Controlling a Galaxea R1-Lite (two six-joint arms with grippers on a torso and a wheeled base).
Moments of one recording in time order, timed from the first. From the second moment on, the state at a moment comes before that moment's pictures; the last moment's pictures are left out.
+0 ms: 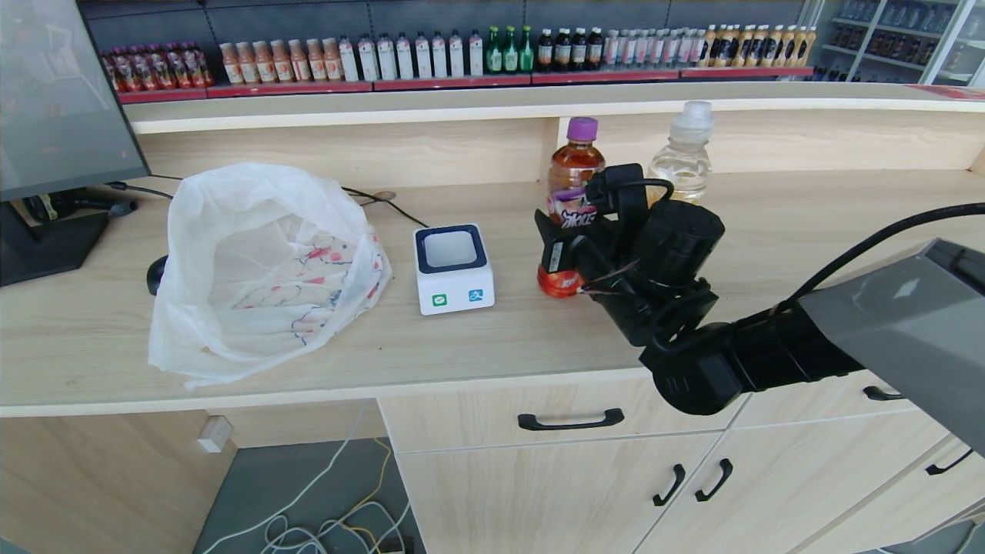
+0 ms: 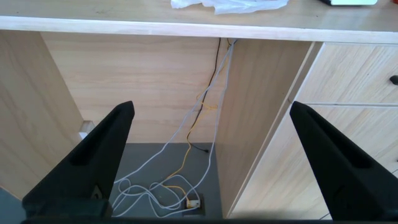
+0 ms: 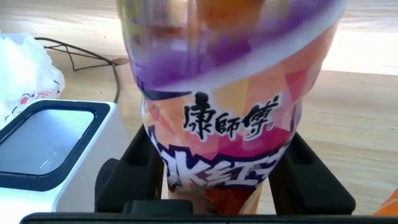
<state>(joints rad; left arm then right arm) 0.00 0.00 0.00 0.00 0.00 0.01 0.57 2.16 -1.28 -1.16 -0.24 -0.11</state>
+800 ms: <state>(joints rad) 0.00 0.00 0.00 0.00 0.00 0.01 0.71 1.96 -1.03 -1.17 -0.24 -0.16</state>
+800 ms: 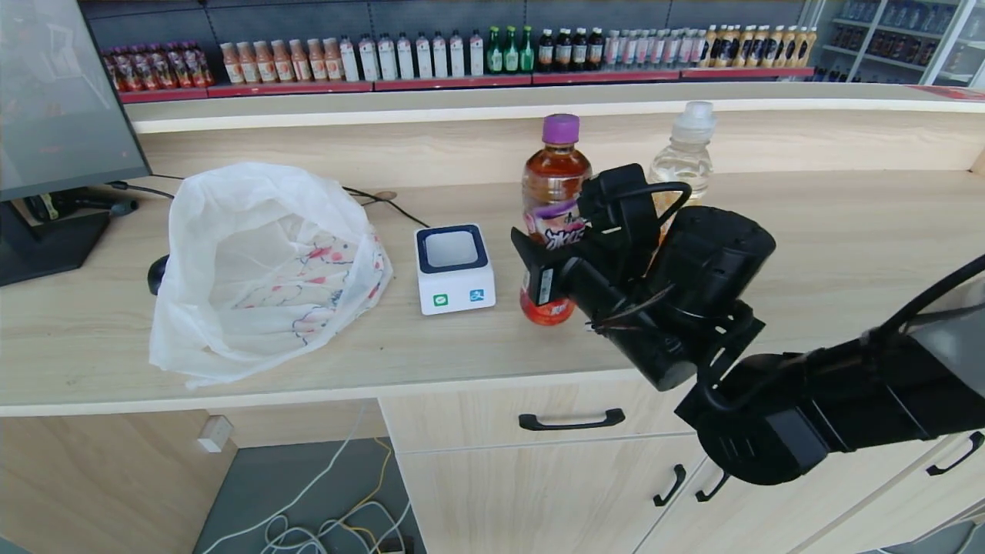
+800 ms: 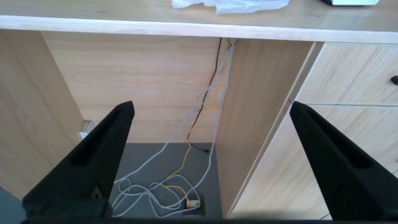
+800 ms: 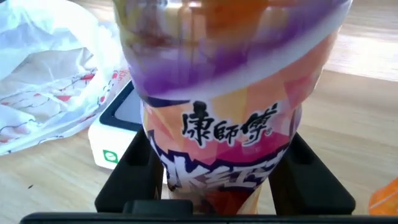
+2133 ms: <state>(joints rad) 0.00 0.00 0.00 0.00 0.00 0.01 0.89 1.50 -0.40 -1.22 -0.15 -0.02</state>
